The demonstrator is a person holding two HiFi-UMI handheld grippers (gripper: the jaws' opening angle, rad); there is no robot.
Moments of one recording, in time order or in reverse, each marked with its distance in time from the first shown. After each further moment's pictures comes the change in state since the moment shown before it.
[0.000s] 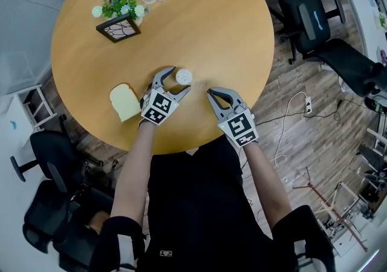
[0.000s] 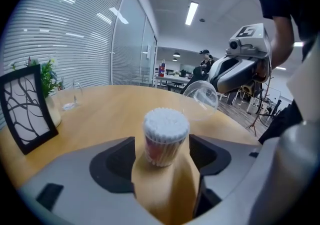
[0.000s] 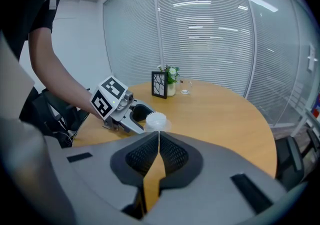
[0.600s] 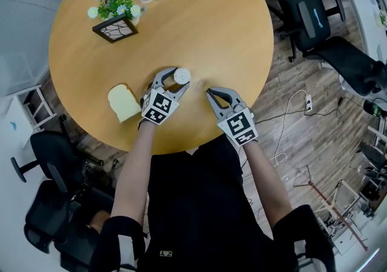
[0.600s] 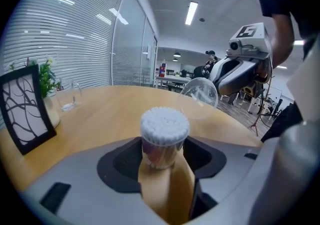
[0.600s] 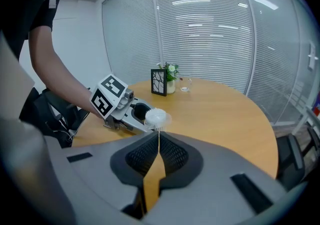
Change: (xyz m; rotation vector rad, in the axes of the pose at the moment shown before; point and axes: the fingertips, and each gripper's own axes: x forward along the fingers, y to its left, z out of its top) left arm 0.008 -0.001 0.002 0.005 -0.014 0.014; right arm 0.002 -0.003 -0.010 0.008 0.014 0.008
